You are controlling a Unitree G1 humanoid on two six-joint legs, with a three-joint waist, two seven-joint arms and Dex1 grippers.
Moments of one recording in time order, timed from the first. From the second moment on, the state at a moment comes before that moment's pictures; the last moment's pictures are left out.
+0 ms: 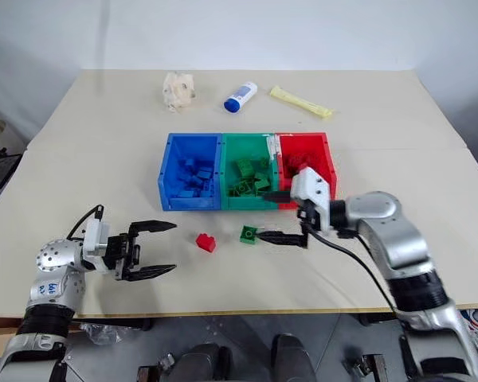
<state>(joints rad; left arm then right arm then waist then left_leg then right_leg) -0.32 0.57 0.12 0.41 -0.52 -0.28 -1.50 -0.48 -0.72 0.08 -0.15 0.43 0.46 1.21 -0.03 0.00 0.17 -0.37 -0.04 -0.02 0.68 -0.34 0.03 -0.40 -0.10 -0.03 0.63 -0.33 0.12</state>
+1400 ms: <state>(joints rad) -0.24 0.59 0.12 0.32 -0.53 -0.28 -1.50 -0.50 -0.54 0.24 0.09 0.21 0.35 1.04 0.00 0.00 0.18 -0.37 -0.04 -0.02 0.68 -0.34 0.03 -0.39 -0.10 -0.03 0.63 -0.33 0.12</state>
